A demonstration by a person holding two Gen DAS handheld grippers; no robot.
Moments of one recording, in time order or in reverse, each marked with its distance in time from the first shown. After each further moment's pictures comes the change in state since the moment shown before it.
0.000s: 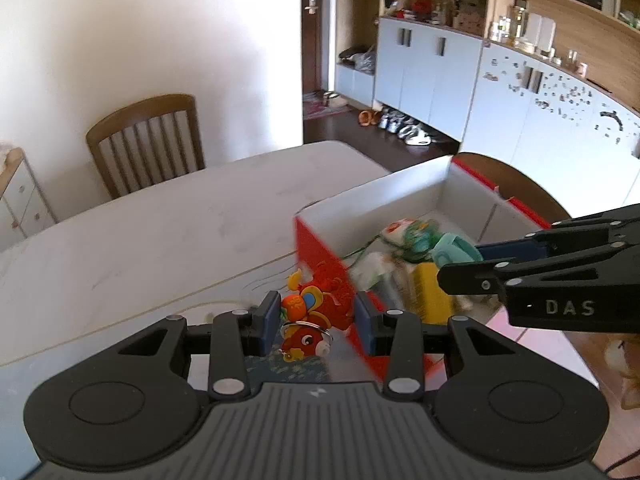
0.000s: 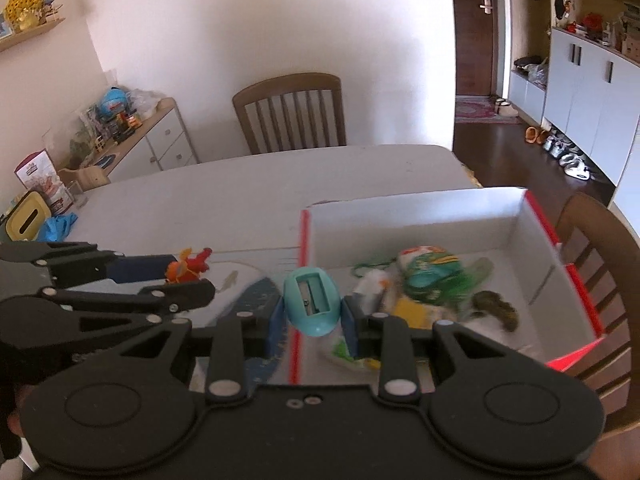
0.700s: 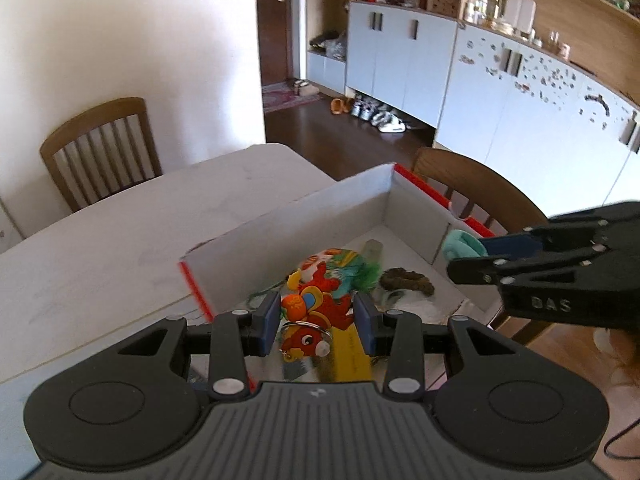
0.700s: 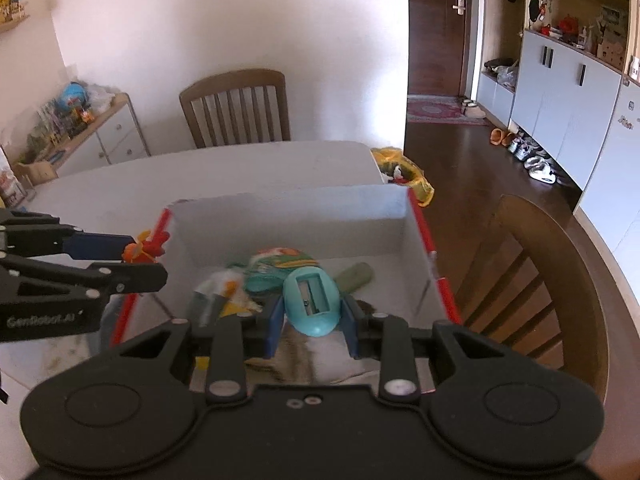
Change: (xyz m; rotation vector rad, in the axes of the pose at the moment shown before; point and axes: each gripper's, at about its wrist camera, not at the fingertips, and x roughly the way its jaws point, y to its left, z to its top) left arm 0.073 -0.087 0.050 0.045 0.051 -0.050; right arm 0.011 -0.120 0.003 -0.034 0.025 -0.093
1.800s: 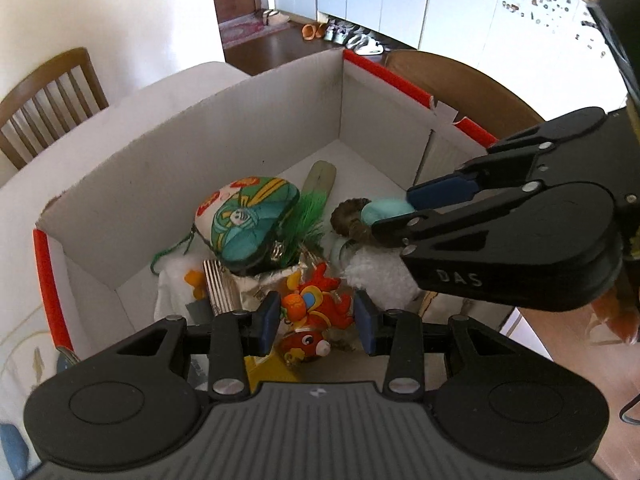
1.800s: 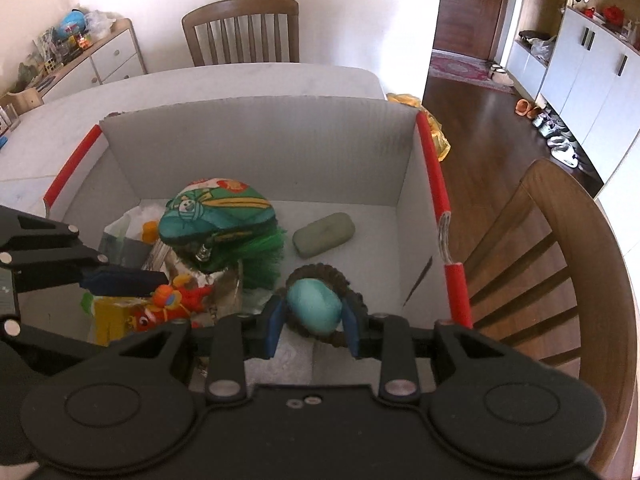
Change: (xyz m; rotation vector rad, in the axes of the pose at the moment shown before) left arm 0.110 -0.051 -0.015 0.065 0.225 -0.040; right arm 0.088 -0.032 -0.009 -0.115 0.181 0.030
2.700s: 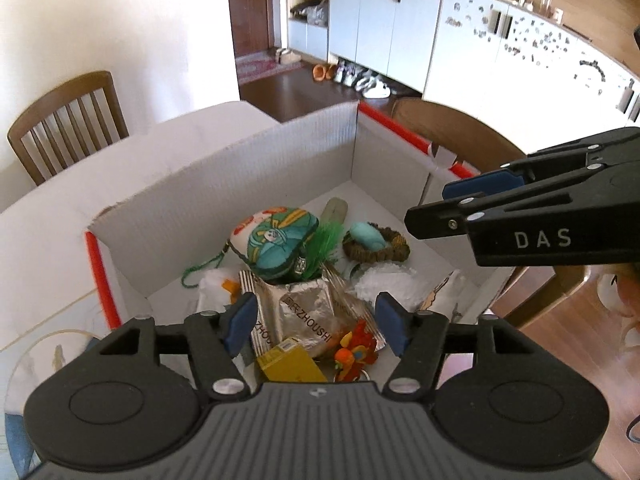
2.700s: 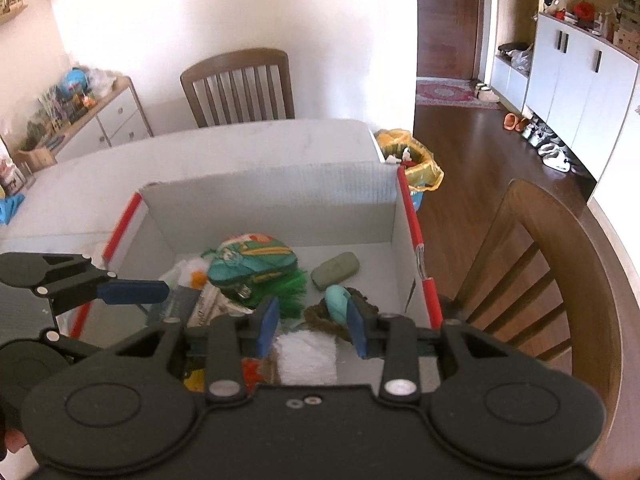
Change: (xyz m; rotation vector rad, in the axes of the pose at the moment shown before) left arm -0.048 0.013 -0.016 -0.034 -0.145 0.000; right arm -0.073 0.004 0.000 0.105 -0.148 0.028
